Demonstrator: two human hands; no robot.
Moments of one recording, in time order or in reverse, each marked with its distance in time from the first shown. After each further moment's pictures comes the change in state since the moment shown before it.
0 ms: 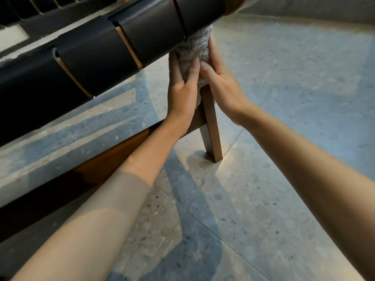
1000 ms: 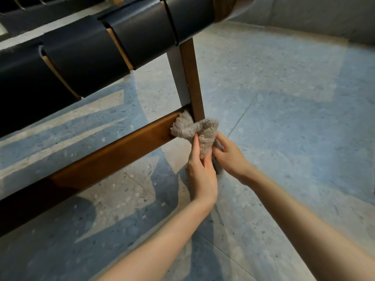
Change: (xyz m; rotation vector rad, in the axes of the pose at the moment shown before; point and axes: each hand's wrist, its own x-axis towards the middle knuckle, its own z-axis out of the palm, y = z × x) left_hand -0.126 -0.083 0.035 0.284 0.097 -0.223; right_hand -0.101 0.090 -0.009 -0.050 -0.056 0.388
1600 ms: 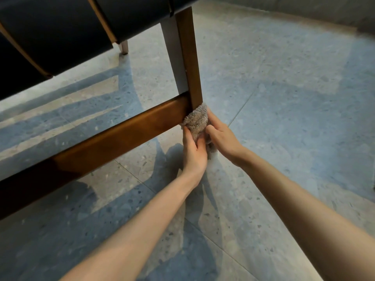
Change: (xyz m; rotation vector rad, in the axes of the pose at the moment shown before) left_hand 0.038 -0.018 0.008 -0.210 -0.188 -0.157; right_hand 0.028 -0.005 0.001 -0.048 -0.097 -0.053
